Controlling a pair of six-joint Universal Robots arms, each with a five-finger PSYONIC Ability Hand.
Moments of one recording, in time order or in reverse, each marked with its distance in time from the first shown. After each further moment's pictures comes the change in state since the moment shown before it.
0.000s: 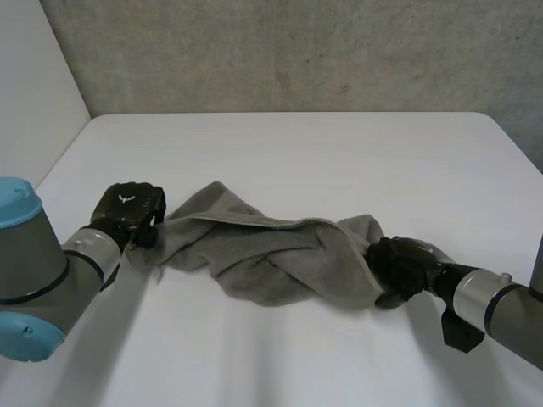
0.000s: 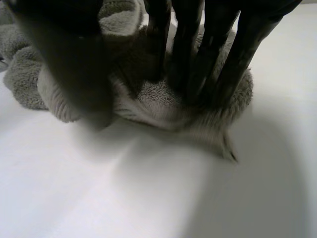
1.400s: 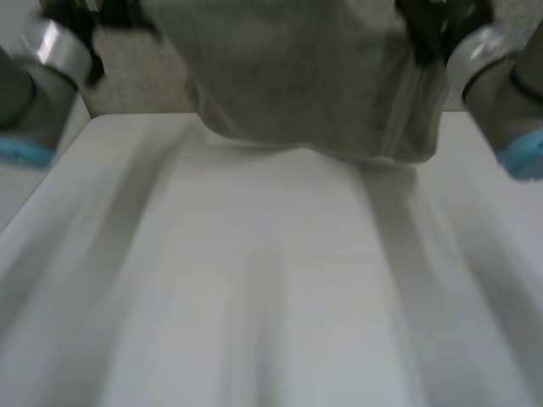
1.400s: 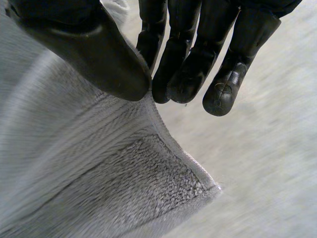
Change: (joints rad) left arm -0.001 -0.151 0.812 0.048 0.067 -0.268; right arm 0.204 0.195 -1.071 0.087 0.359 -0.568; left_hand 0.008 0.006 0.008 0.005 0.010; right_hand 0.397 0.336 0.375 0.380 0.370
